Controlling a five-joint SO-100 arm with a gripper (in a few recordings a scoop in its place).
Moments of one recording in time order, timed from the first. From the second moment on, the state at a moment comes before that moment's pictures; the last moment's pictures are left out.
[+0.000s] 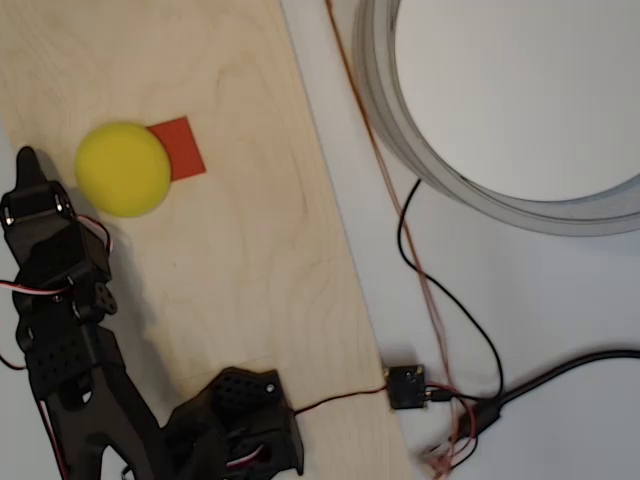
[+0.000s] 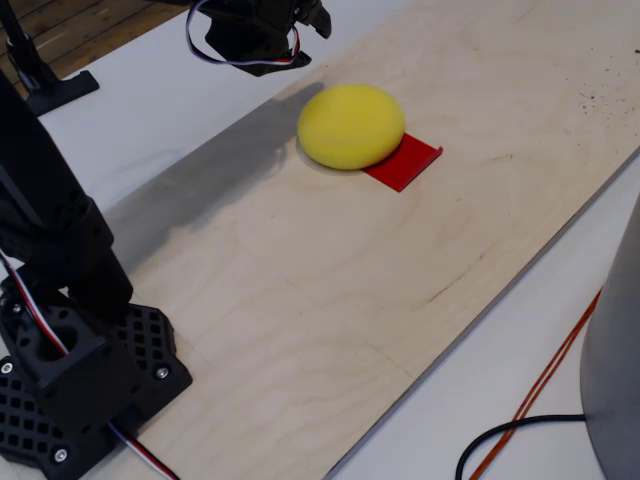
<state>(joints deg) 76.1 91.2 125.9 15.5 23.1</state>
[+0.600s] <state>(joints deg) 80.4 90.6 129.2 11.7 20.5</state>
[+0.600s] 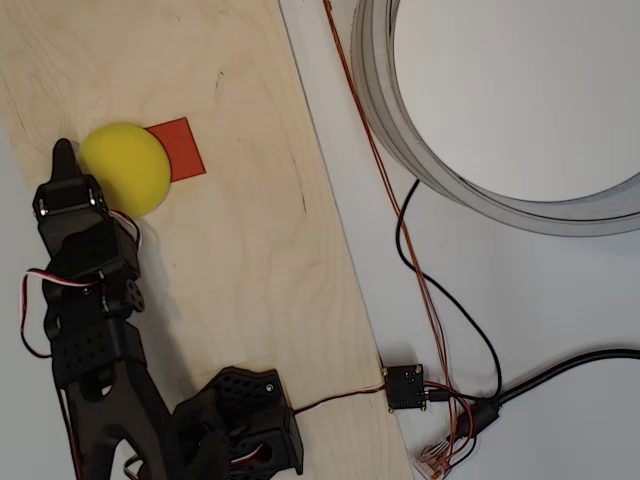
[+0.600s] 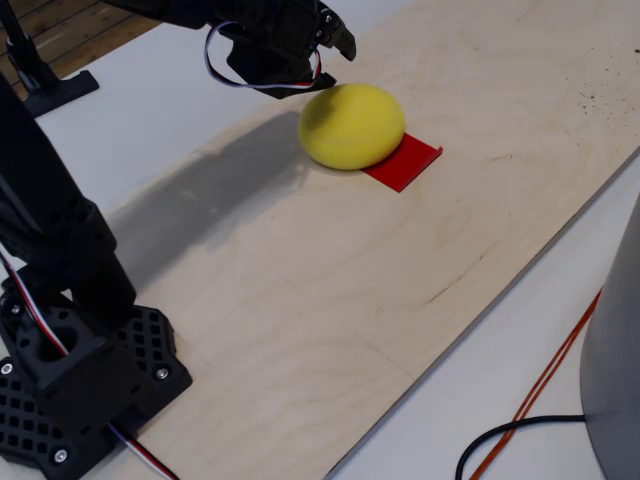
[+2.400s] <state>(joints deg) 83.1 91.6 137.0 5.5 13.1</state>
